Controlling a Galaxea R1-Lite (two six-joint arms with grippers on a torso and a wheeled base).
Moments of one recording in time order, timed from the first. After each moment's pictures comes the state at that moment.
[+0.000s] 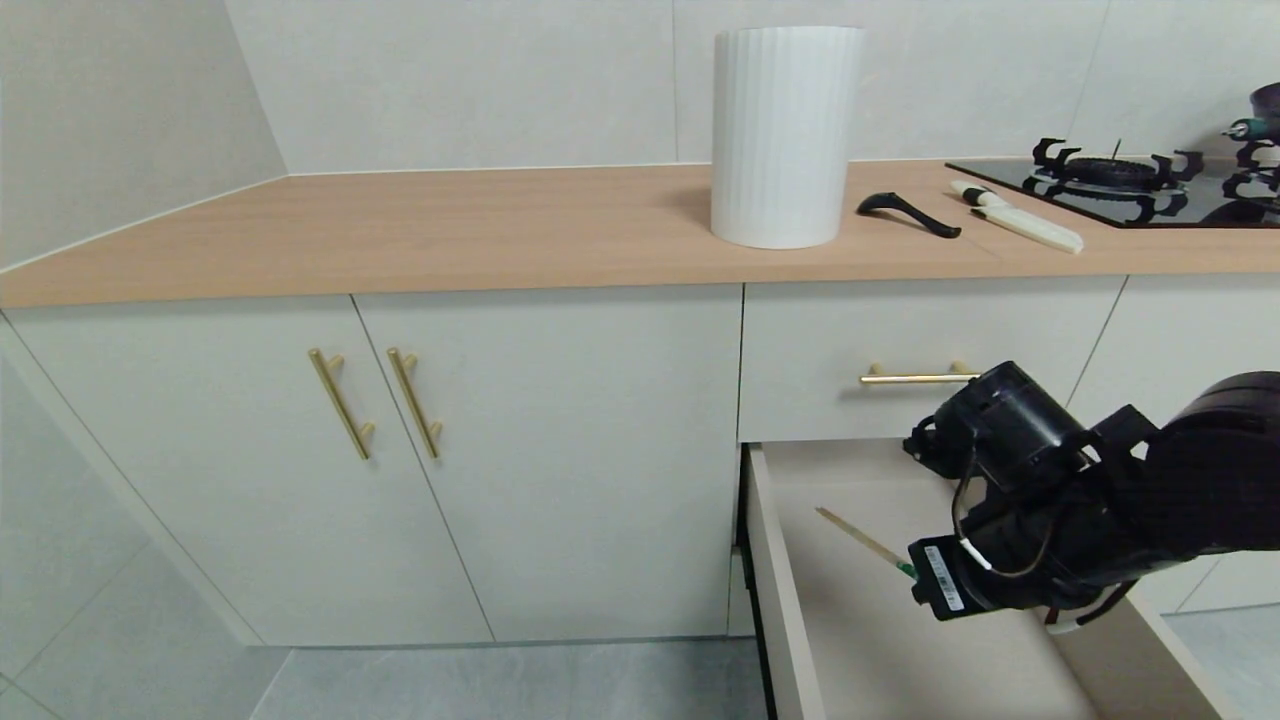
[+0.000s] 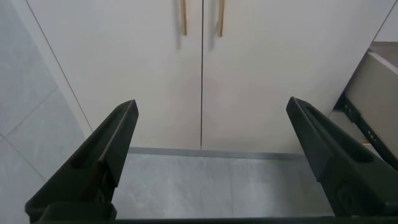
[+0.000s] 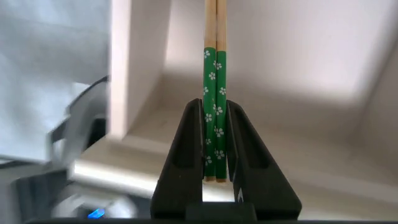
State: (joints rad) left arm 0.00 0.00 0.00 0.00 0.07 -0.02; right arm 0.53 1.75 -1.03 0.36 -0.09 0.32
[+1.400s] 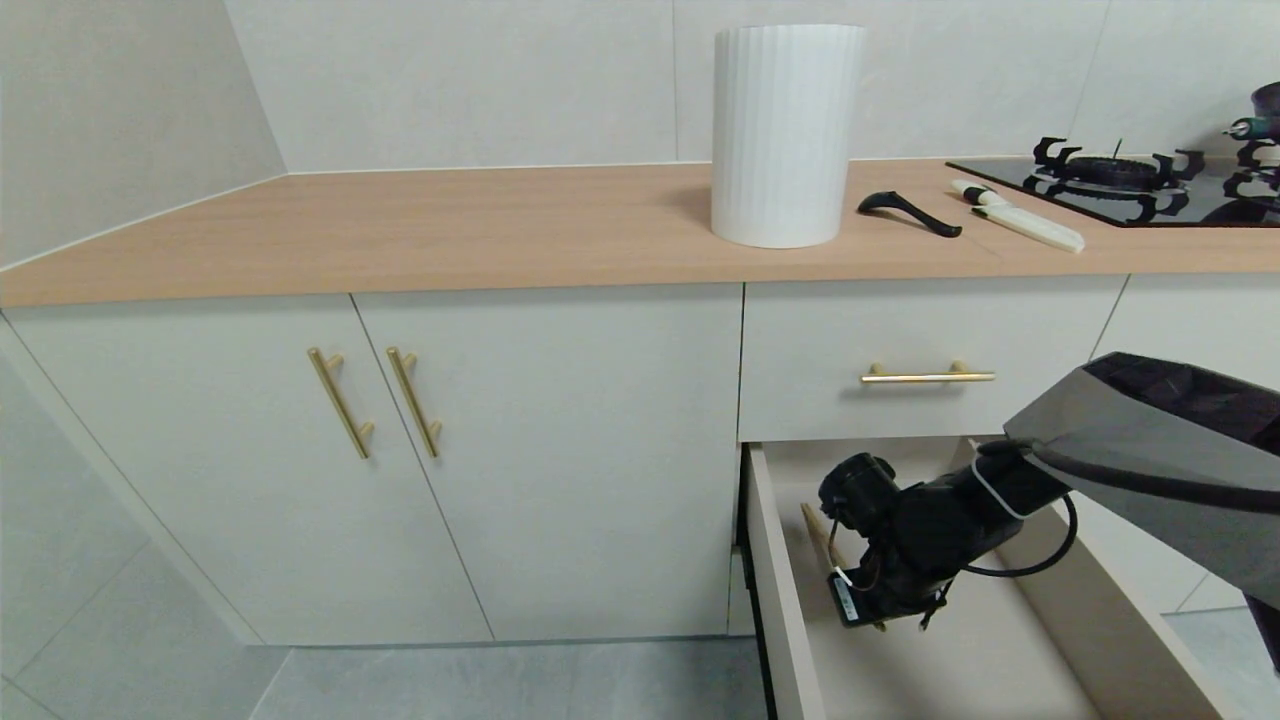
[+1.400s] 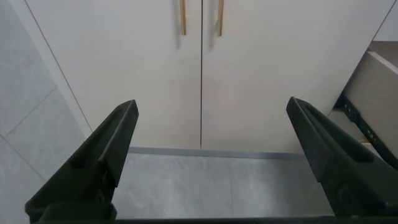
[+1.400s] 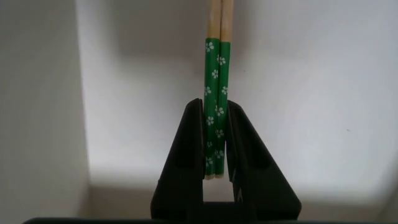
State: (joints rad) left arm 0.00 0.00 0.00 0.00 0.07 -0.02; right arm 0.47 2.32 -1.19 0.09 -0.18 0.27
